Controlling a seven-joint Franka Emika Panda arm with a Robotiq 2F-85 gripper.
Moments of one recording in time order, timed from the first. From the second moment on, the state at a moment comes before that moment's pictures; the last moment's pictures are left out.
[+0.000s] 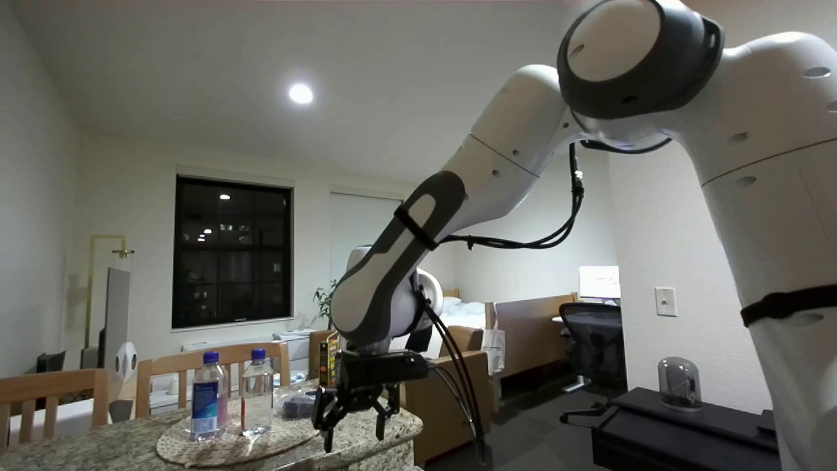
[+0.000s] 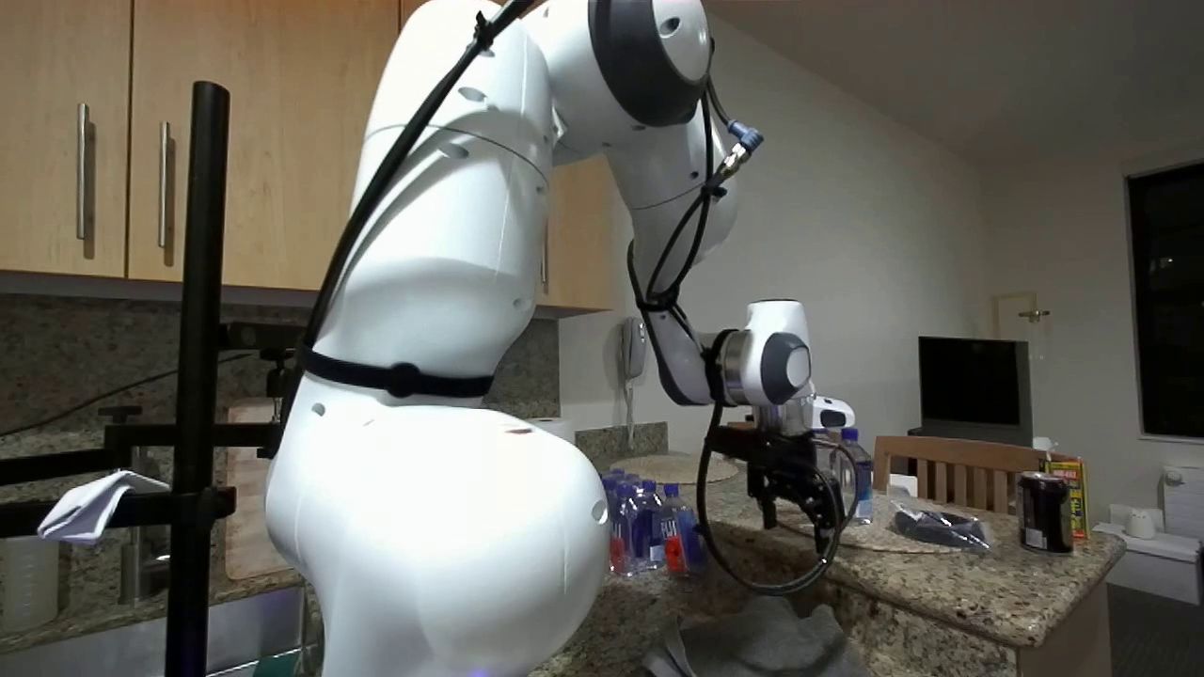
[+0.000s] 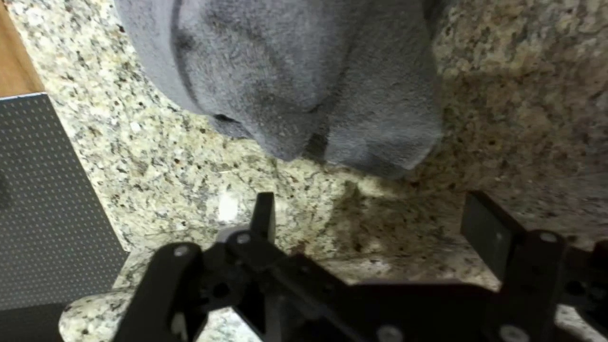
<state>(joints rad) 0.14 0.15 0.06 -2.24 -0.01 2.57 0.39</state>
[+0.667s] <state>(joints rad) 0.19 0.00 0.17 -2.24 0.02 2.31 0.36</state>
